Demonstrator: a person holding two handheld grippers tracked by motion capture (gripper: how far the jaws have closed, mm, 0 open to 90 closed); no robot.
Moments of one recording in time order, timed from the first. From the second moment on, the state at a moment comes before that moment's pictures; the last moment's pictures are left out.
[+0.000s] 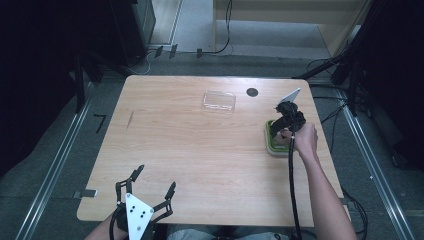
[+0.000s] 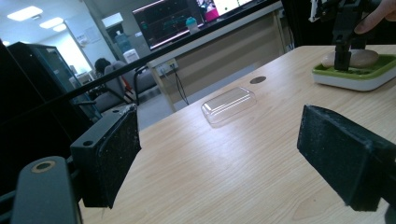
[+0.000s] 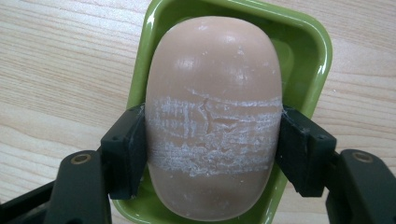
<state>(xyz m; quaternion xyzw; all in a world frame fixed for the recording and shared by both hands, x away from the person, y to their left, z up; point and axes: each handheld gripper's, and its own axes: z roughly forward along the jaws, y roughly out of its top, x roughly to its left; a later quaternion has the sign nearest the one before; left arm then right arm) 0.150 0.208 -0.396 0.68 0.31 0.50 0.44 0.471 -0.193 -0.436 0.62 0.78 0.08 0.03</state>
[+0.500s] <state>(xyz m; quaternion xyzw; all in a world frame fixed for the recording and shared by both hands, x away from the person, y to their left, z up) 0.149 0.208 -0.396 0.68 0.31 0.50 0.44 0.474 -0.191 -0.443 0.63 0.78 0.08 0.03</state>
